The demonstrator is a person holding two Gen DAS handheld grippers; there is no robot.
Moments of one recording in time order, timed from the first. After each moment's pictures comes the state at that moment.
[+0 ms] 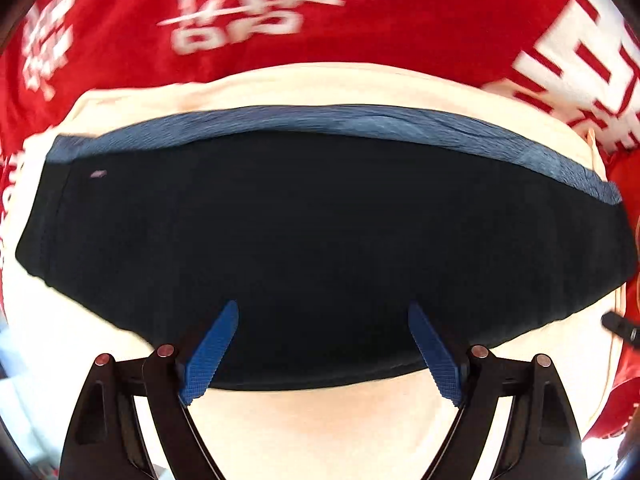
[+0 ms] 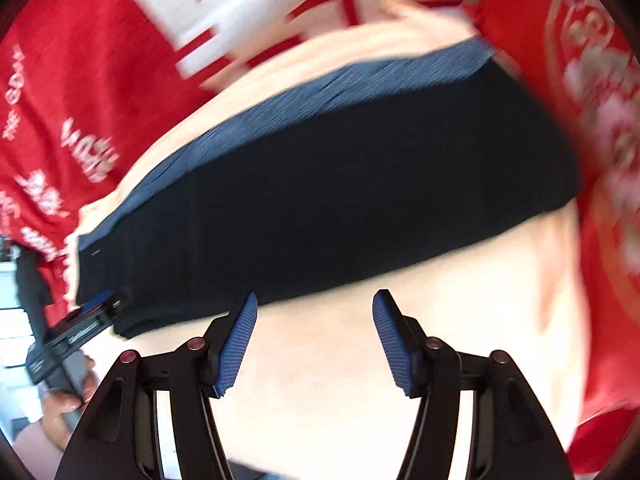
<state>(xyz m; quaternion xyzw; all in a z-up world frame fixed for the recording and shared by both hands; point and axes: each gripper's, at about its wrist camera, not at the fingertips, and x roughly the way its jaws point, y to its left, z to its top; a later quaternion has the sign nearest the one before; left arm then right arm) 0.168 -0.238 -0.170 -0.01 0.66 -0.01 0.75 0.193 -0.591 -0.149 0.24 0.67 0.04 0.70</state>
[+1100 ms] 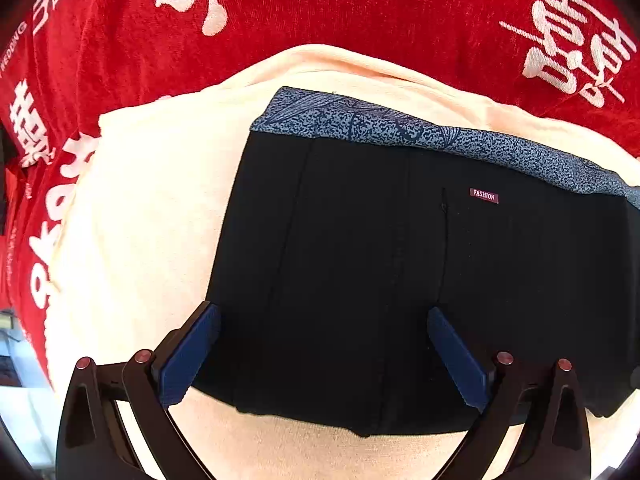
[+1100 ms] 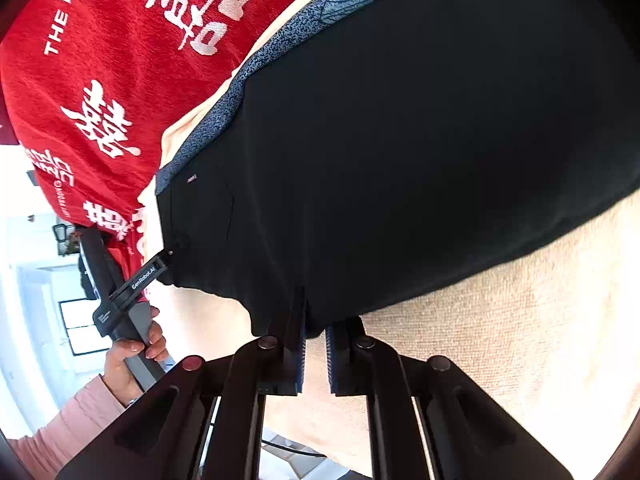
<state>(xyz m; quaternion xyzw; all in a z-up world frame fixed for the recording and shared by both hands) 0.196 0.051 -0.208 0.04 0.61 0.05 0.79 0.170 -0.326 -0.201 0.35 0.65 0.14 0.65</state>
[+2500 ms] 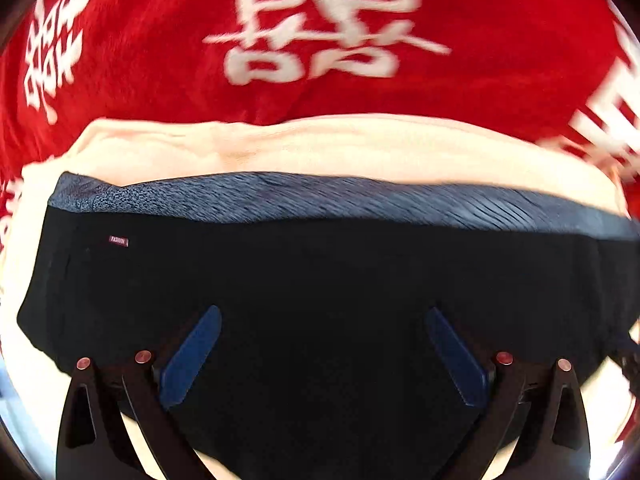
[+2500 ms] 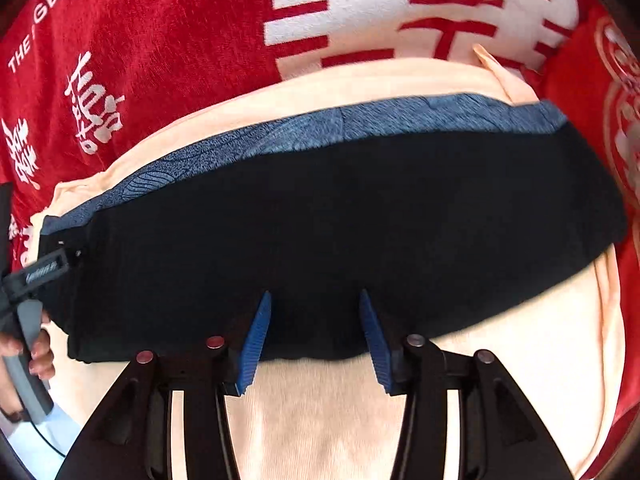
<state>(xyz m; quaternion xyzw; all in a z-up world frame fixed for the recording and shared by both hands) 0.203 -0.208 -0.178 0.02 0.60 -0.03 0.80 0.189 -0.520 -0.150 0.13 0.62 -0.01 0.78</state>
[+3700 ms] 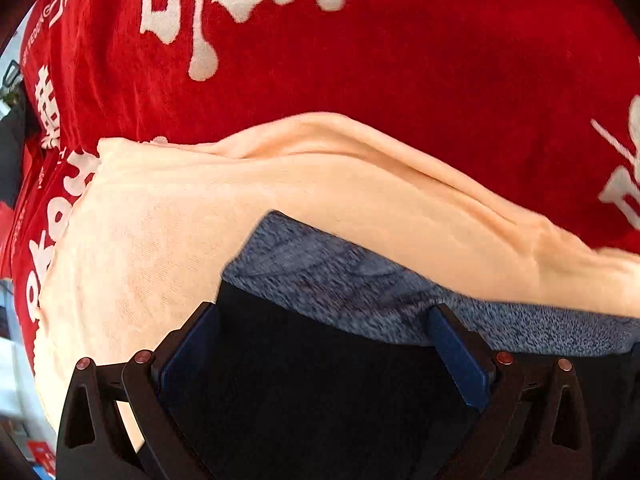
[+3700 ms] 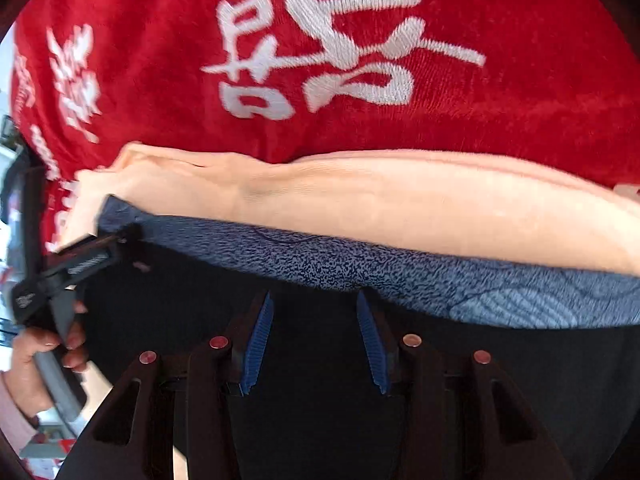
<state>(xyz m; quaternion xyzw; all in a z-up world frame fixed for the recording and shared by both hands) 0.268 0.026 -0.192 -0.02 0.57 0.13 0.81 0.321 -0.277 -0.189 0.08 0.62 0.14 0.76</state>
